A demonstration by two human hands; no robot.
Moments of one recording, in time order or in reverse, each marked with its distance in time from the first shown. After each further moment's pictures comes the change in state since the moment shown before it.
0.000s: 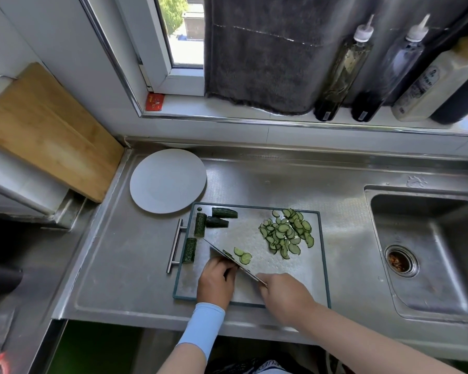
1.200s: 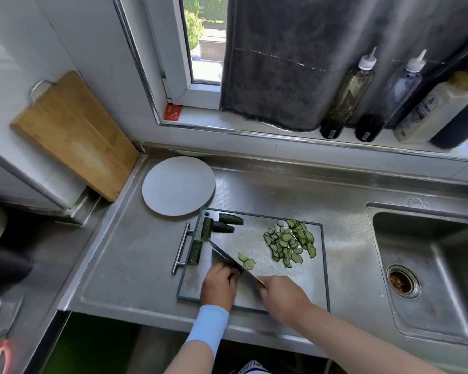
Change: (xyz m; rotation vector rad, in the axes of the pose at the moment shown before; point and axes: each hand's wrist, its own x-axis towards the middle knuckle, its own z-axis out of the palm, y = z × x) left_hand -0.006 0.001 0.001 0.033 -0.022 -0.088; right_hand 0.006 -0.004 0.002 0.000 0.003 0.026
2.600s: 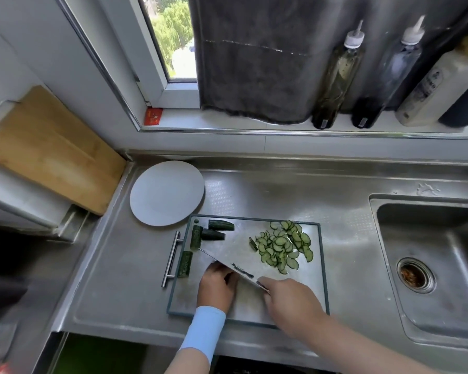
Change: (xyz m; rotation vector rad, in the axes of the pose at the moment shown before) left_hand 0.031 0.024 0.006 0.107 -0.079 0.028; right_hand 0.005 0.032 -0.024 -0.141 0.090 -0.157
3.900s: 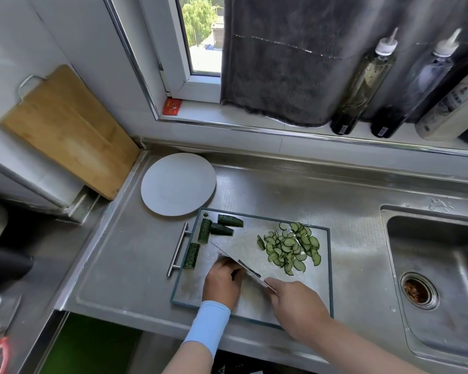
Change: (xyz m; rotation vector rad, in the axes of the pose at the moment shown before) left_hand -0.006 -0.005 0.005 -0.084 0.048 -0.002; right_hand -0.002 -0.002 0.005 0.044 -0.012 0.047
